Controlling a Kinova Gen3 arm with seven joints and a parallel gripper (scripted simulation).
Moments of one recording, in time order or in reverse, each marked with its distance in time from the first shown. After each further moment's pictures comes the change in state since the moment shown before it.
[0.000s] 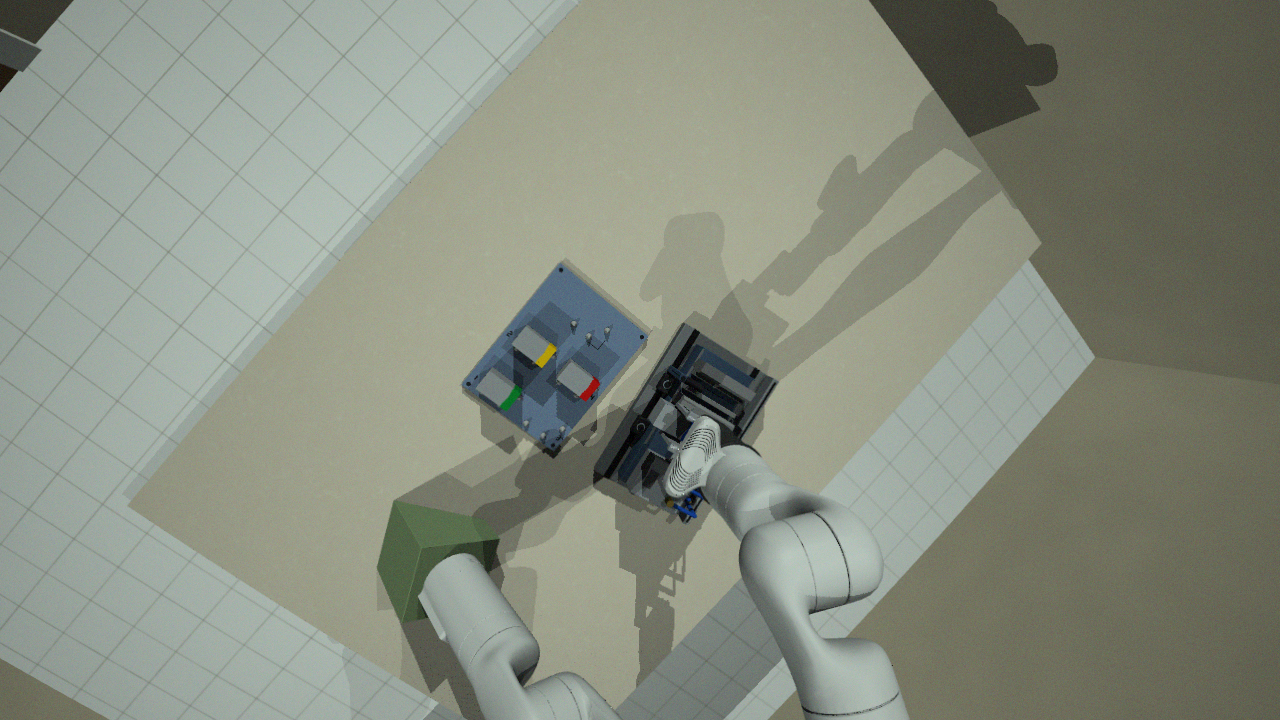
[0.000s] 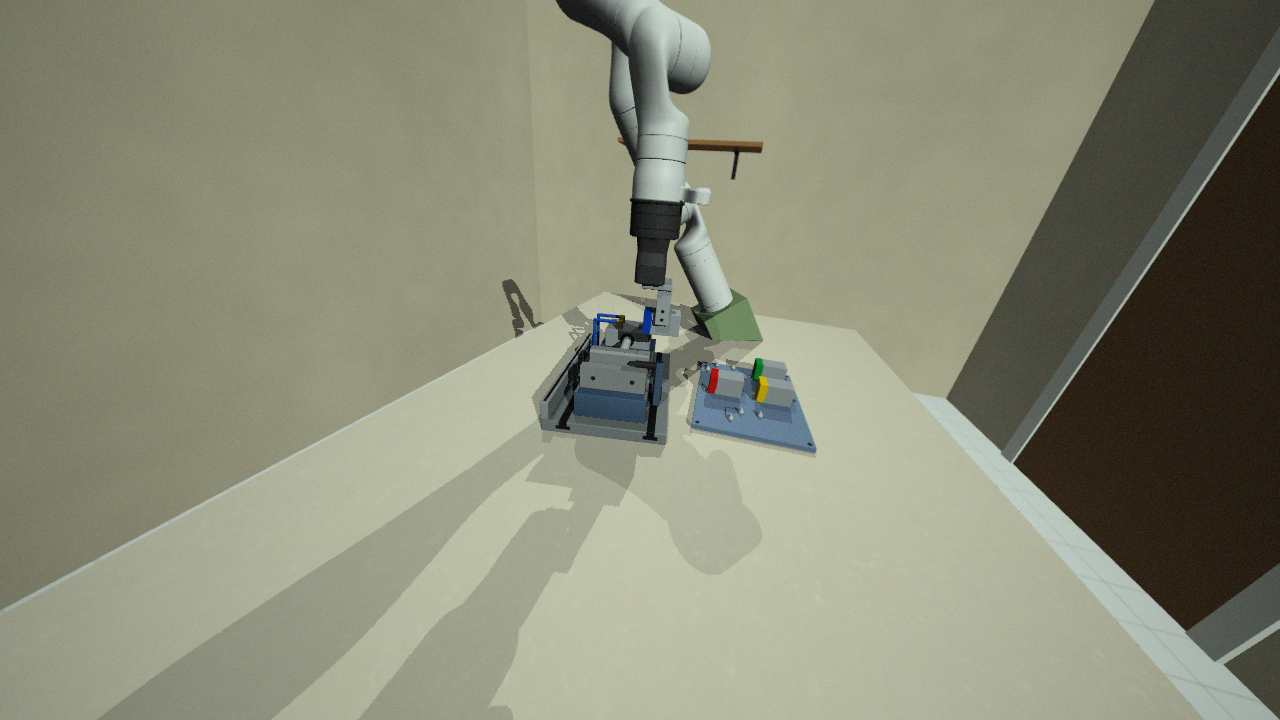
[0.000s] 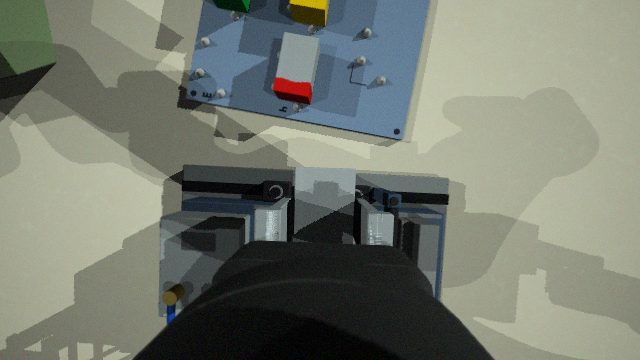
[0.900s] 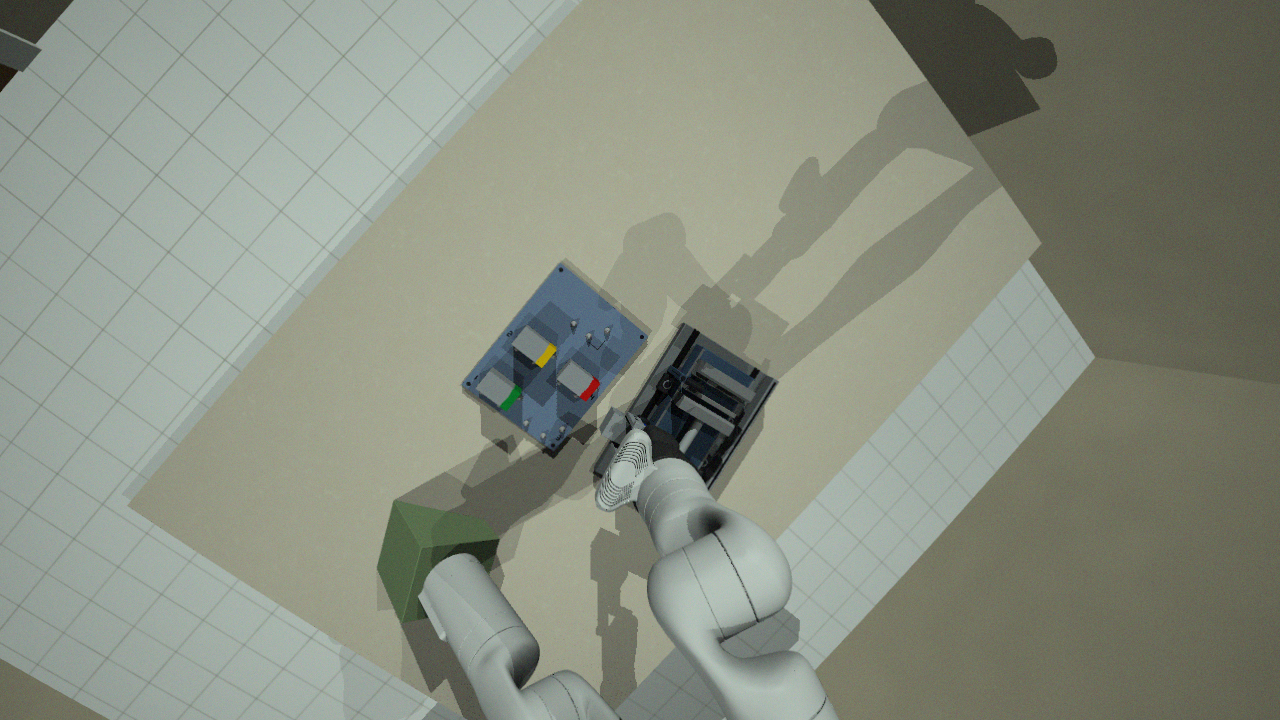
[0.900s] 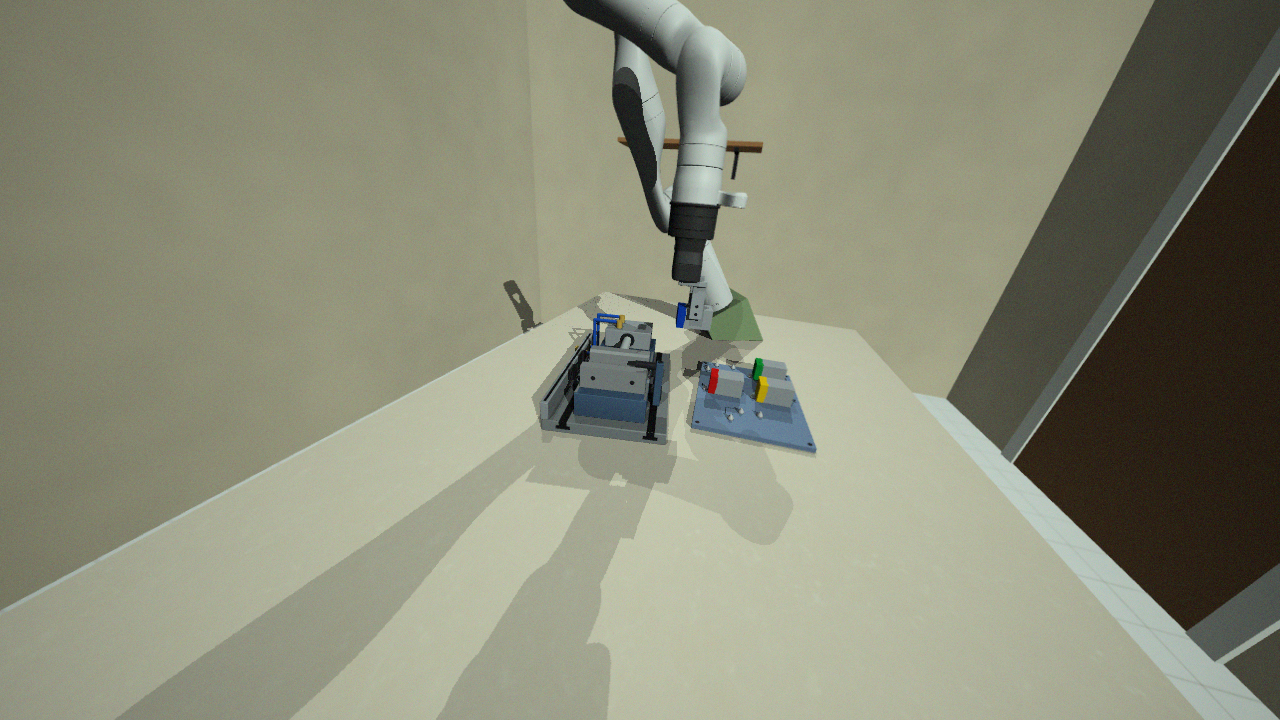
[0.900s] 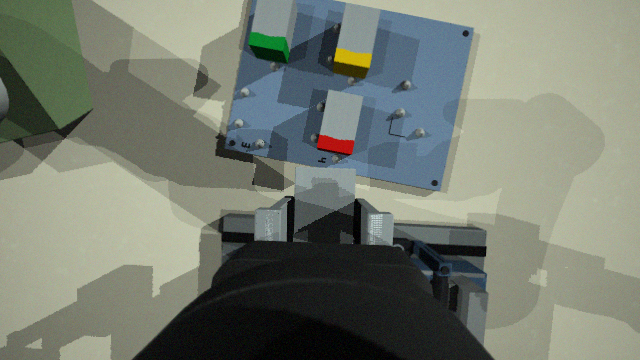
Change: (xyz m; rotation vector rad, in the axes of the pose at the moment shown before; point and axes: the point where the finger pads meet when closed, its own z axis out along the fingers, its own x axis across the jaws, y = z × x) arm -0.046 -0.057 -0.001 -0.002 -0.001 -0.005
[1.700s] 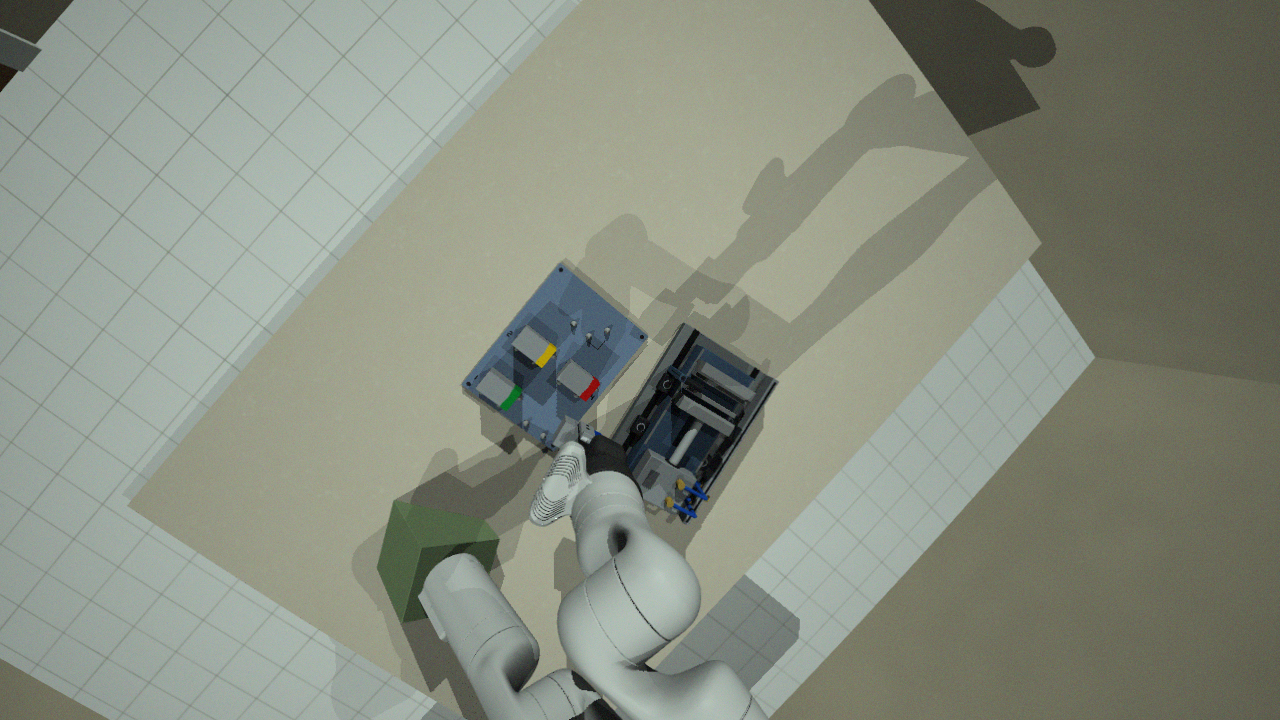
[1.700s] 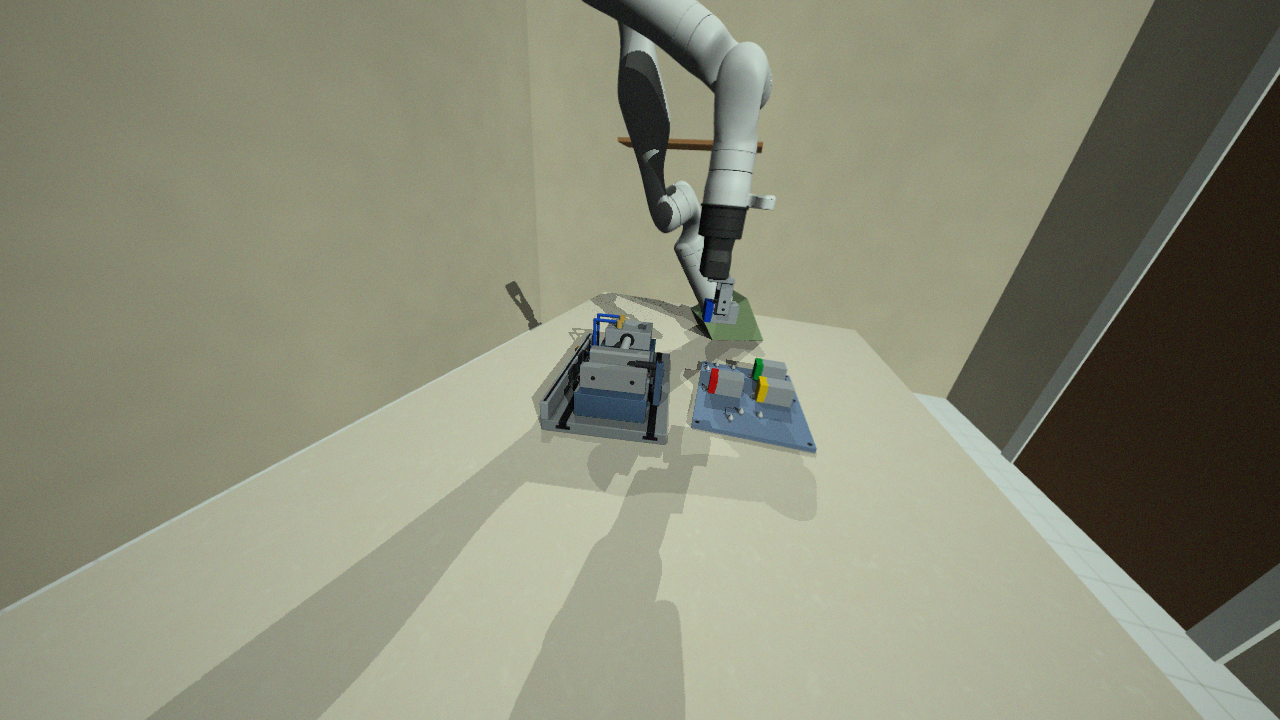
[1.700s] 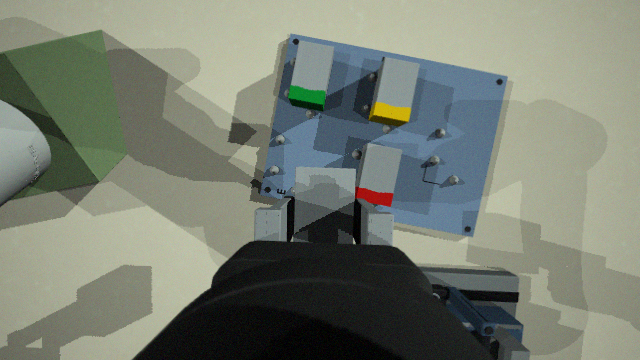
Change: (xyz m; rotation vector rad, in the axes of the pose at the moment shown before) arm -0.042 -0.053 -0.002 -0.001 0.000 0.000
